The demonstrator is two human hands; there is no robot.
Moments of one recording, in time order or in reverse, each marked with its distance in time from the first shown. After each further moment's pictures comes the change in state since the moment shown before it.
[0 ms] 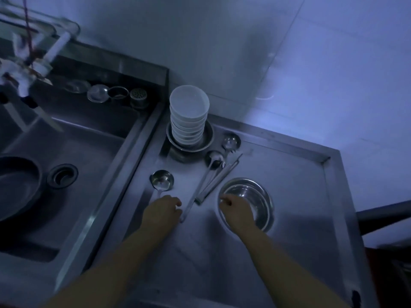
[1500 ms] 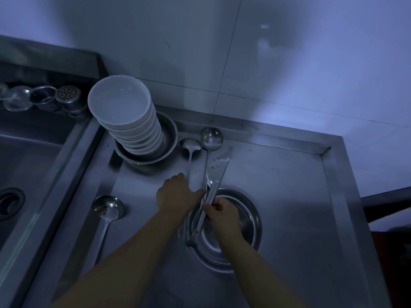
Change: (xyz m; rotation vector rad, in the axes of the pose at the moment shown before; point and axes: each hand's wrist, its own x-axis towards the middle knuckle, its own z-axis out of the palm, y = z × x) left_hand 0.158 0.128 0.080 0.117 0.145 -0.084; right_hand 0.098 0.062 -0.005 0.818 0.070 0.176
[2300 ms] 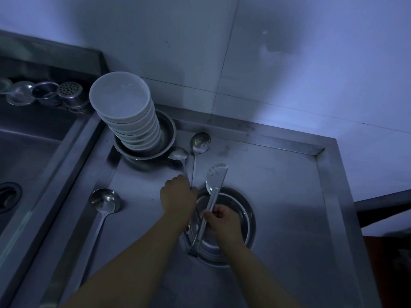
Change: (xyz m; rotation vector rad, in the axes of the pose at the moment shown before) left_hand -0.014 0.012 0.019 -0.026 0.085 -0.042; right_hand -0.014 0.017 -0.018 -0.049 0.005 0.017
